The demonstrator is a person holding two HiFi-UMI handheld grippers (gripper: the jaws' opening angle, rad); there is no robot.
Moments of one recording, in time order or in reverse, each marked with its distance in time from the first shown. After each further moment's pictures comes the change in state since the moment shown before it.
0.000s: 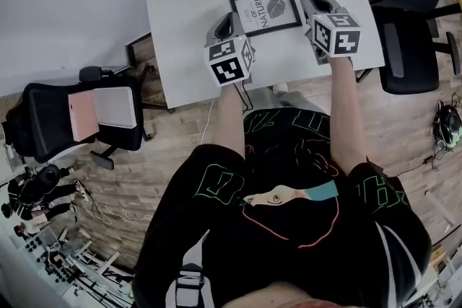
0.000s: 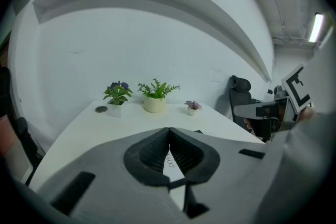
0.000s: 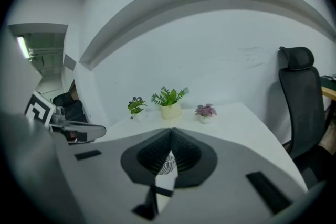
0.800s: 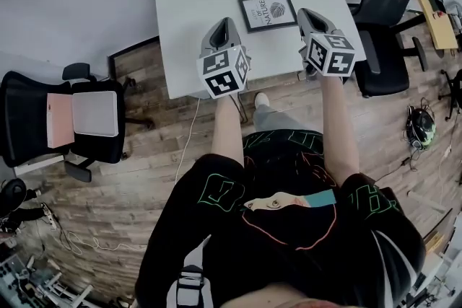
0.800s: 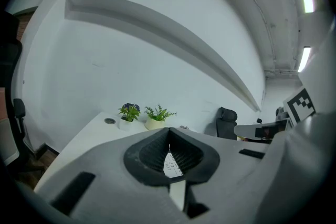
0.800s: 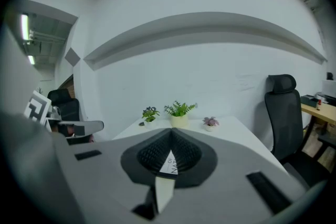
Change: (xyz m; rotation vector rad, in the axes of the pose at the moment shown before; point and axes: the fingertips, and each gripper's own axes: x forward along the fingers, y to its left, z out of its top) left arm -0.132 0.047 0.026 -0.138 -0.251 -0.119; right arm -0.091 0.128 0.014 -0.073 -0.105 -0.136
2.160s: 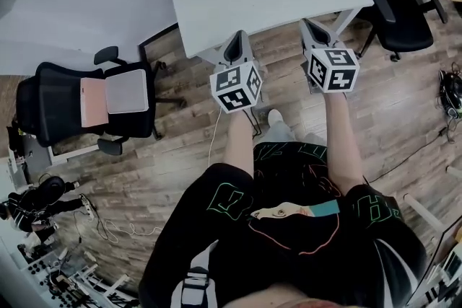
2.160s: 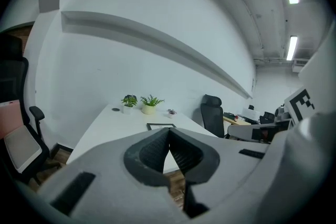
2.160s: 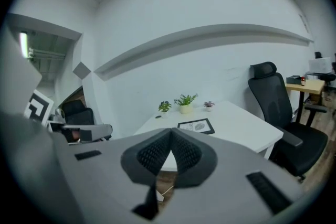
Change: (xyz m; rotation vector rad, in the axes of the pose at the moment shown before) left arm -0.184 -0.067 -0.069 0.097 0.076 -0.036; right arm -0.180 0.076 -0.096 0.138 -0.045 0.011
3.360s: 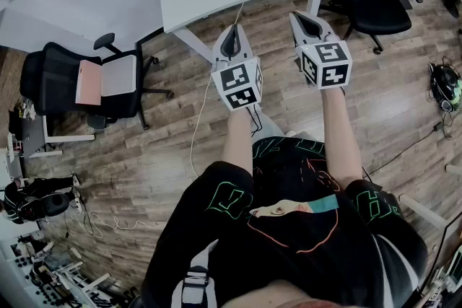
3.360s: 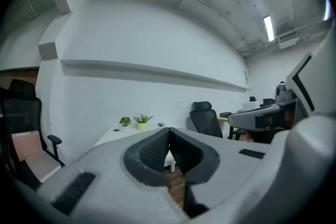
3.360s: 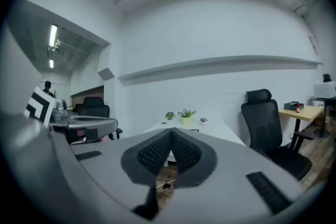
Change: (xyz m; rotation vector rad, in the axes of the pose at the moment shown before) left arm -0.159 -0.189 -0.025 0.235 -0.181 0.087; right arm -0.235 -0.025 -0.004 -0.173 -0.131 0.082
